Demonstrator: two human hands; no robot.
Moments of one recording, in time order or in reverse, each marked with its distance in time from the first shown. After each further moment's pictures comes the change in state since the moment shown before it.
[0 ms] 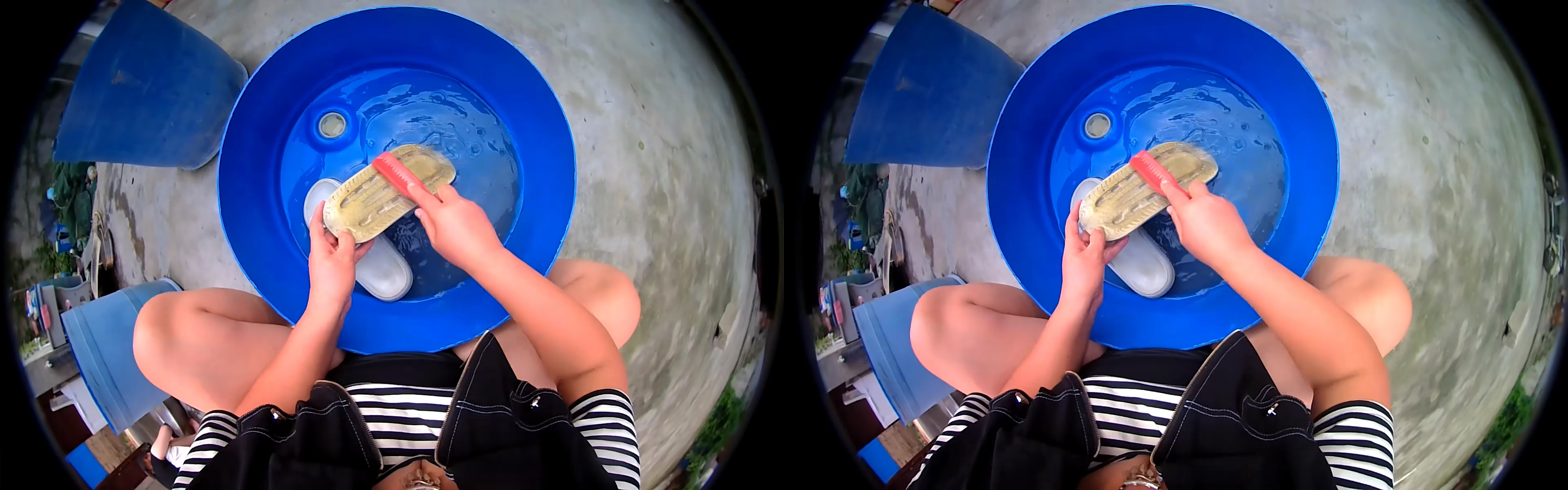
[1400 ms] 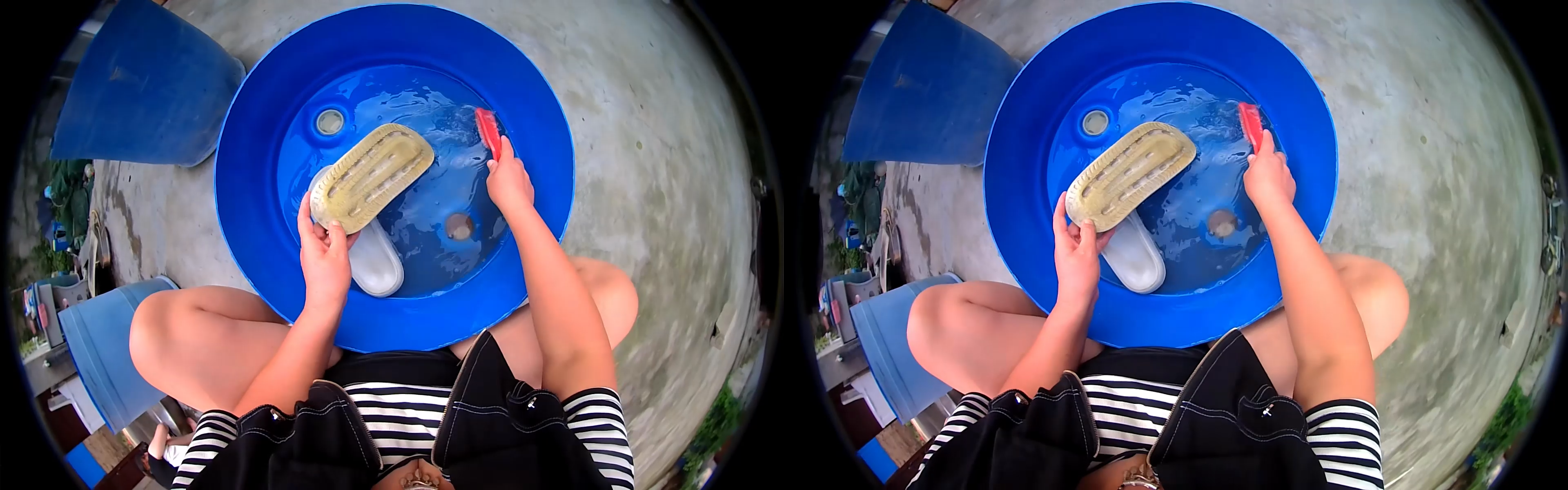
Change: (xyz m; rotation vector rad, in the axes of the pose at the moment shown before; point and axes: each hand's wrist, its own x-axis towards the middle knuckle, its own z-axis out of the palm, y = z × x) left_hand 0.003 -0.007 -0.003 0.046 0.021 0.214; right_hand 0.040 0.101 -0.008 -0.100 0.102 0.741
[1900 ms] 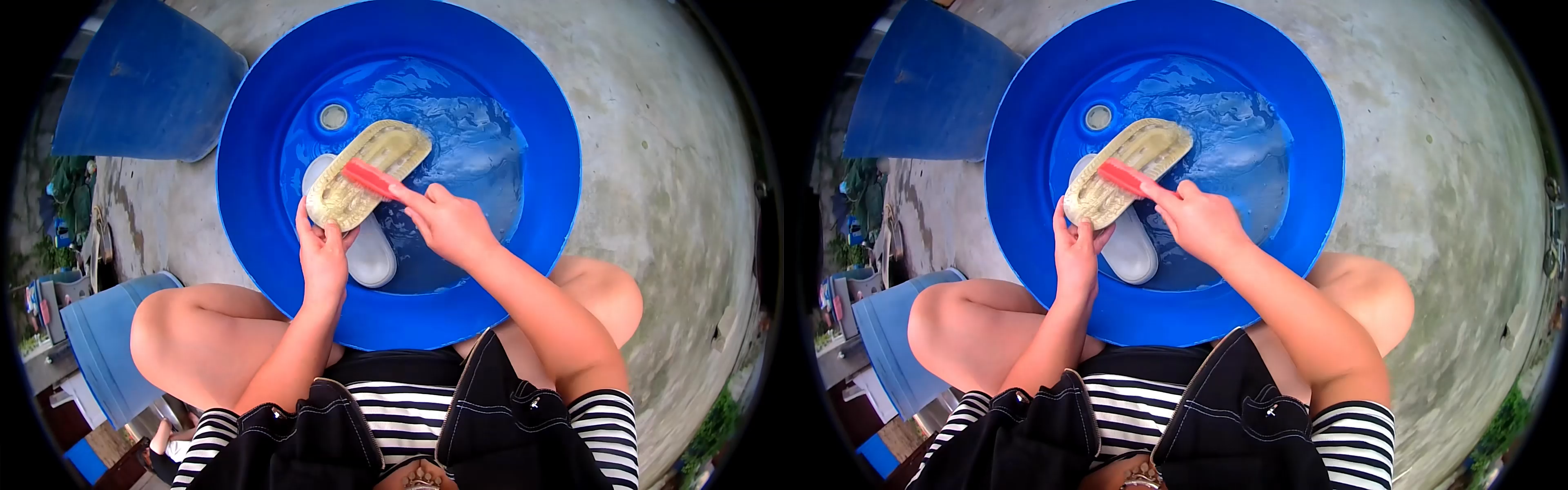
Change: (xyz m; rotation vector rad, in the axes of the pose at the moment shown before) left_hand 0.007 -0.003 -0.009 -0.050 0.085 -0.080; right_hand -0.099 -0.052 0.003 0.152 -0.049 -0.854
